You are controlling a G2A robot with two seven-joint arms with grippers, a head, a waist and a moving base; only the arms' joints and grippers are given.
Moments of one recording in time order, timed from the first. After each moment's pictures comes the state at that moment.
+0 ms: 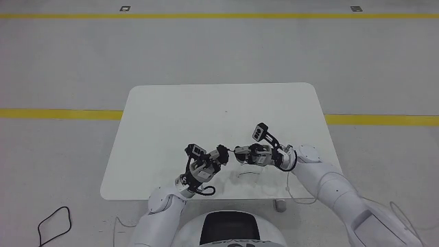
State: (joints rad) left arm 1.69 -1.50 -1.33 -1.35 -0.74 -0.34 -1.09; right arm -1.07 -1.24 0.72 -0.75 1.04 -0.31 1.39
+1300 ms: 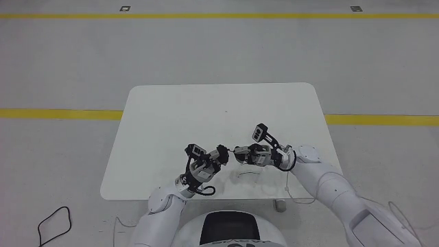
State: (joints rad) left arm 1.69 -1.50 -1.33 -1.35 -0.74 -0.34 -1.09; right arm -1.07 -1.25 0.73 -0.72 1.02 -0.30 1.39
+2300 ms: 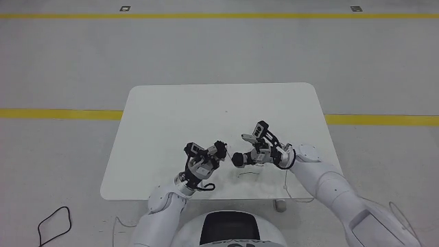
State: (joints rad) left arm 1.70 -1.50 -1.32 -1.39 -0.82 -0.28 -1.02; right arm -1.08 -1.25 0.78 -0.75 1.00 -0.32 1.36
